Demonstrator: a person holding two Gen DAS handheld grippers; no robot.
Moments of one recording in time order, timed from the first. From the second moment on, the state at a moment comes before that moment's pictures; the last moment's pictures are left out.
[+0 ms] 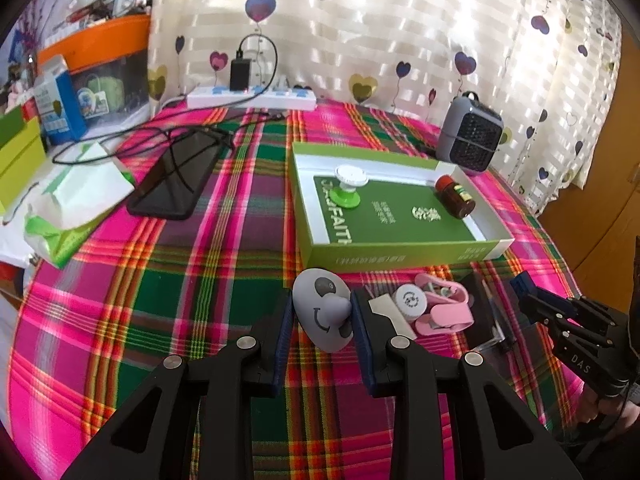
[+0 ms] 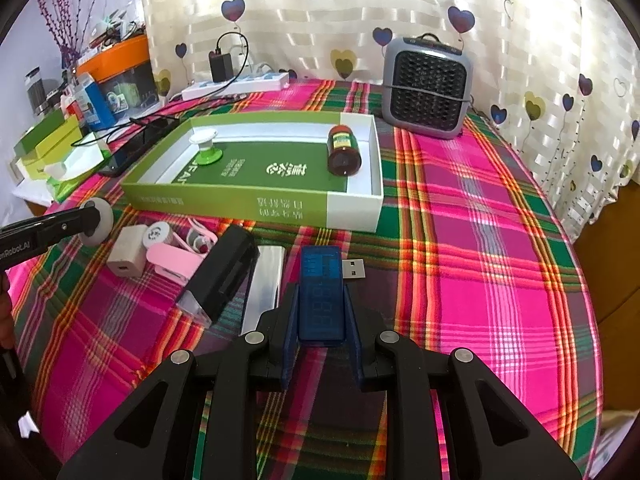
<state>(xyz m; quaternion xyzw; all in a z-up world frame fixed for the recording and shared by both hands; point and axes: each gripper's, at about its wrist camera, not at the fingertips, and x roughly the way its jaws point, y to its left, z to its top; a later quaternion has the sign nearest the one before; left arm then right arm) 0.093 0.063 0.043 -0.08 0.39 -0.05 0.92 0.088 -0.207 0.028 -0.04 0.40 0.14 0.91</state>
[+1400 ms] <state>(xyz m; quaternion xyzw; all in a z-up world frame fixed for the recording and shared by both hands) 0.182 0.026 0.050 -0.07 0.40 -0.09 0.91 0.216 -0.135 0.059 -0.05 0.41 0.22 0.88</state>
